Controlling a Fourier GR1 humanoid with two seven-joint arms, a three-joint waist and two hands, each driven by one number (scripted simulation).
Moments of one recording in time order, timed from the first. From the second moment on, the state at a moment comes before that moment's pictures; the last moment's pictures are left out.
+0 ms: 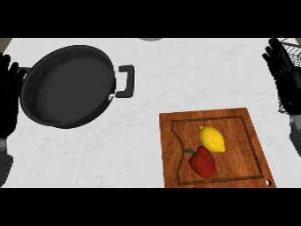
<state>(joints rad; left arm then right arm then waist) -0.20 0.47 -0.03 -1.64 0.40 0.42 0.14 -0.41 -0.57 0.20 -1.34 -0.35 -0.22 -0.04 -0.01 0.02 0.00</state>
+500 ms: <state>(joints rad) -0.11 0.48 -0.16 -1.59 0.38 0.27 0.16 -0.33 -0.47 0.45 -1.55 -0.19 -0.19 -0.12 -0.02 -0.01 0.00</state>
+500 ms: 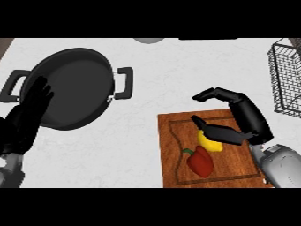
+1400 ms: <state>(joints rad) -0.07 0.46 -0.17 -1.54 0.36 0.17 0.14 -0.26 -0.91 0.57 -1.91 0.29 -0.03 0.16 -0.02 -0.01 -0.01</state>
